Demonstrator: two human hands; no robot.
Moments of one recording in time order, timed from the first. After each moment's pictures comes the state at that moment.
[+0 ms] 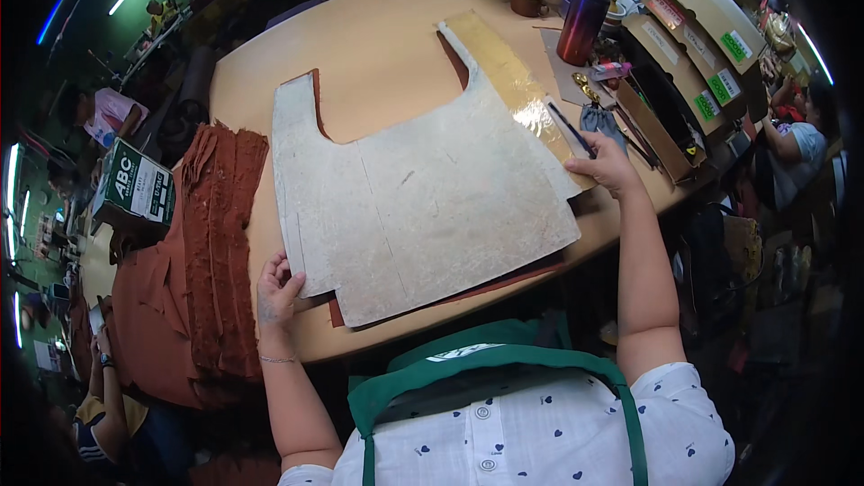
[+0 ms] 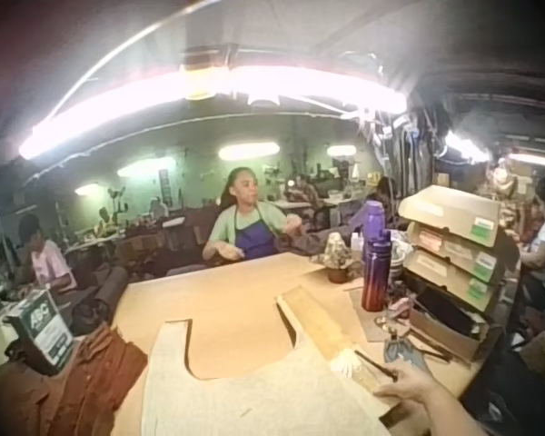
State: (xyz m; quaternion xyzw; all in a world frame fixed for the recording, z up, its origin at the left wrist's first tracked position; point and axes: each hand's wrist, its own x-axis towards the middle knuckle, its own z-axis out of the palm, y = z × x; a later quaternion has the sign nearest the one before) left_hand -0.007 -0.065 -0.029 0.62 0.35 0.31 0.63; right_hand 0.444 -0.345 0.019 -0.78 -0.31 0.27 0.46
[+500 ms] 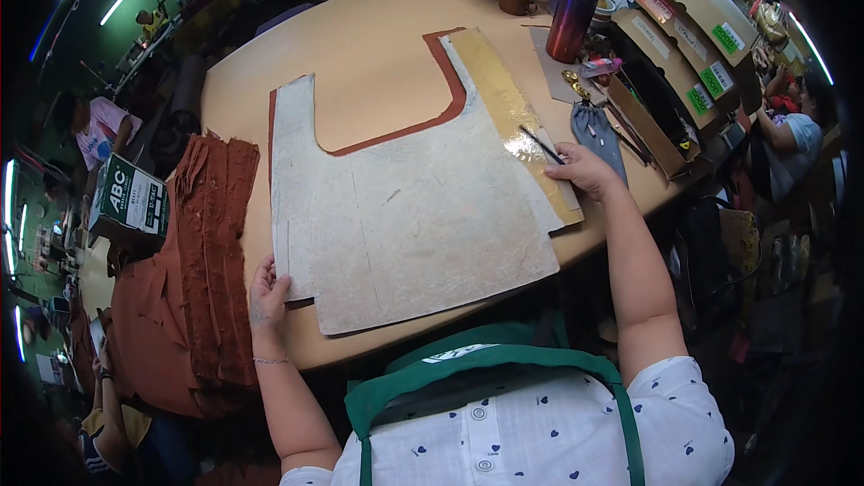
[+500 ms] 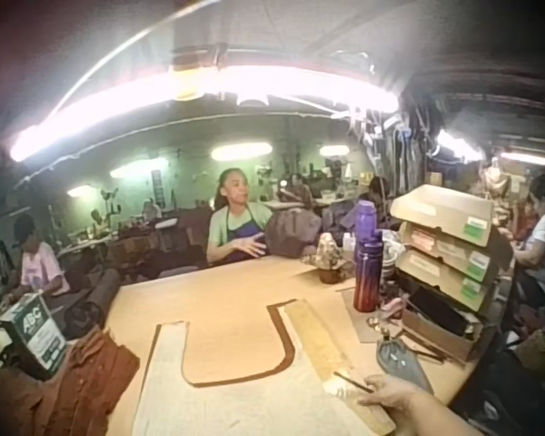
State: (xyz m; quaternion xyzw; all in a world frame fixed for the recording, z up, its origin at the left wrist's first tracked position) left_hand -0.009 -0.047 -0.039 0.62 0.37 0.29 0.63; right_hand 0.456 -0.338 -0.021 -0.66 -0.22 0.44 0.57
